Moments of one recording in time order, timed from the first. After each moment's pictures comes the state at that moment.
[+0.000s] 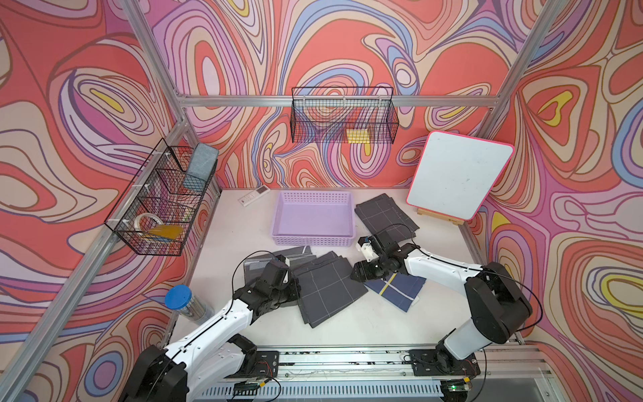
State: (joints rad) left arm -0.47 0.99 0.44 -0.36 0.17 -0.67; right arm 0.56 1.62 0.95 -0.46 -0.32 0.30
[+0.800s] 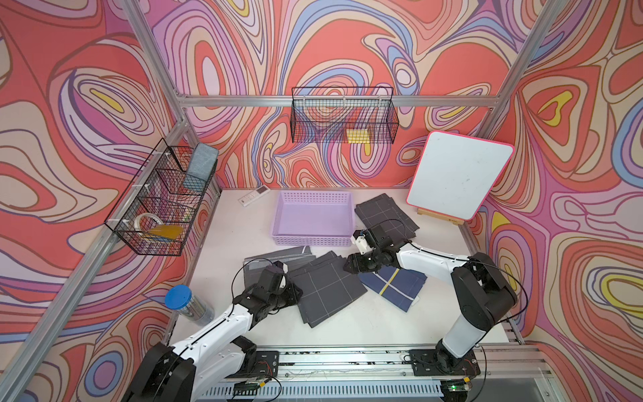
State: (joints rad) left arm -0.45 0.97 0.32 -0.21 0.24 -0.73; right arm 0.56 1.73 1.04 -0.38 -0.33 0.34
